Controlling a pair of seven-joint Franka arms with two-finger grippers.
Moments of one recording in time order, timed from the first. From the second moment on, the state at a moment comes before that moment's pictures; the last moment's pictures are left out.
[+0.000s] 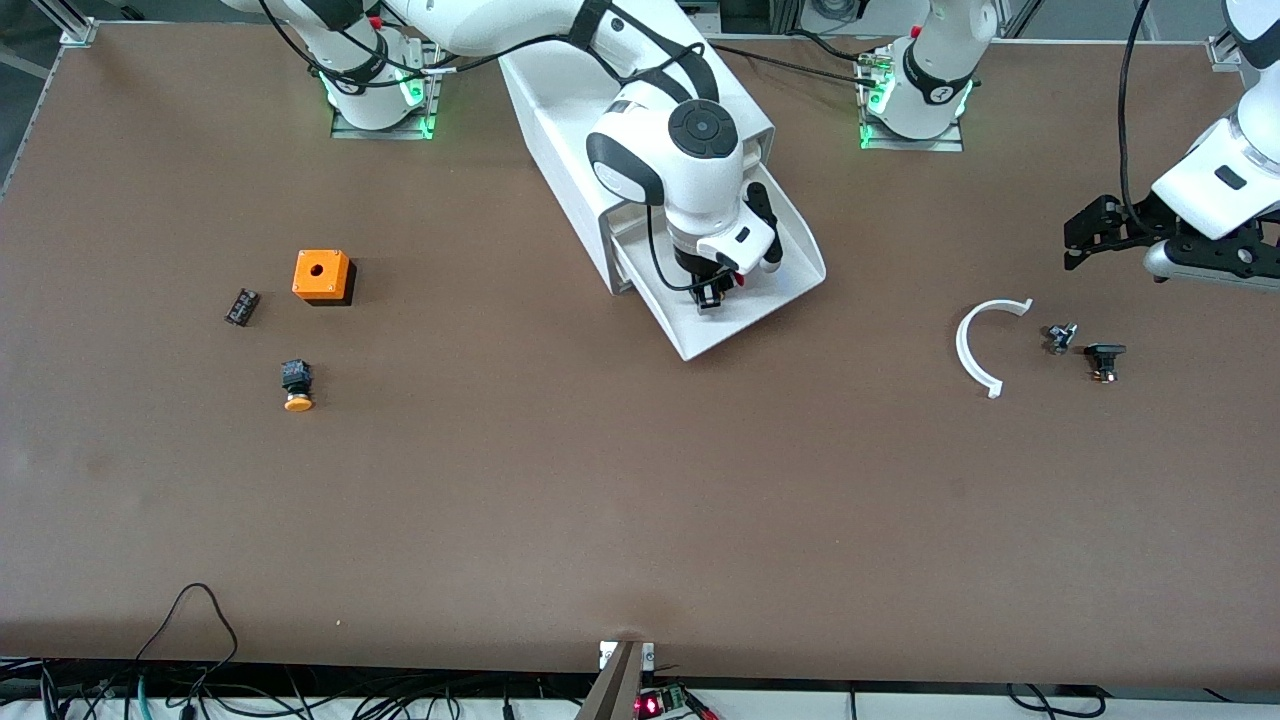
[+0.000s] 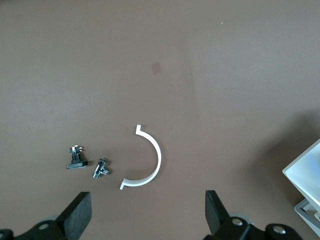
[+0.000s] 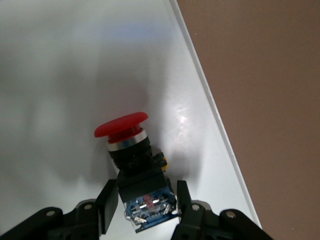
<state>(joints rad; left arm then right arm) 0.20 -0.07 -0.21 -1.79 0.02 1.77 0.15 0.75 0.80 0.25 -1.19 -0.23 2.05 -0.71</state>
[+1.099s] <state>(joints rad) 0.14 -0.04 -0.23 -1.79 0.00 1.82 0.06 0.76 0.62 0.11 -1.15 -0.18 1.88 -0.58</state>
